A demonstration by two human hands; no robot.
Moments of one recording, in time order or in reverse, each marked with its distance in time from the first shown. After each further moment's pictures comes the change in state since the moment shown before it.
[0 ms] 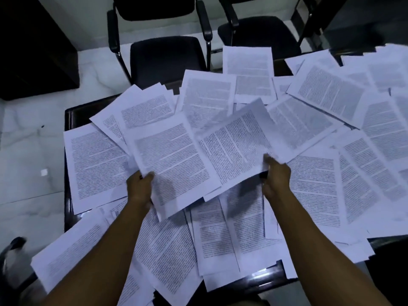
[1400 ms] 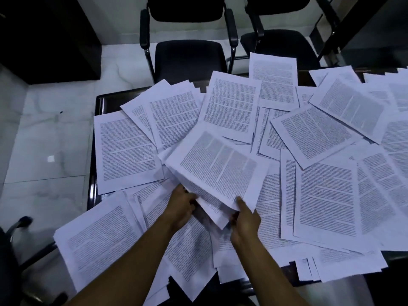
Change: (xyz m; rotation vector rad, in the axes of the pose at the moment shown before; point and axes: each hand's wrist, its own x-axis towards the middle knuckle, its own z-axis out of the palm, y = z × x) left_hand -0.054 -0.054 -0.001 -0.224 -0.421 -0.192; right_hand -0.144 0.125 0.016 0.032 0.068 0.290
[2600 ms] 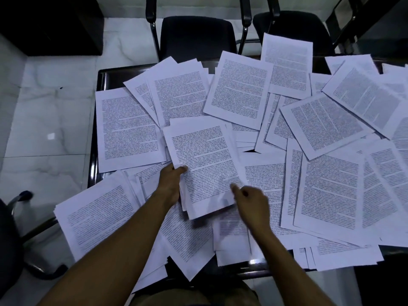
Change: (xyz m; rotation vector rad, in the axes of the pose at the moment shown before) left_hand 0.028 0.004 -0.034 -0.017 0.210 0.022; right_hand -0.014 -0.034 -0.014 -1.437 -0.172 -0.560
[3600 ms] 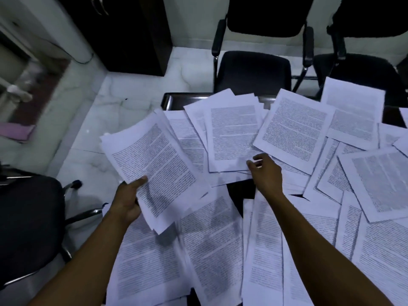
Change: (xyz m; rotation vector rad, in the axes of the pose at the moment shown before) left_hand -0.034 0.091 -0.182 -0.331 0.240 0.140; right_hand 0.135 -0.137 0.030 0.094 0.009 -0.386
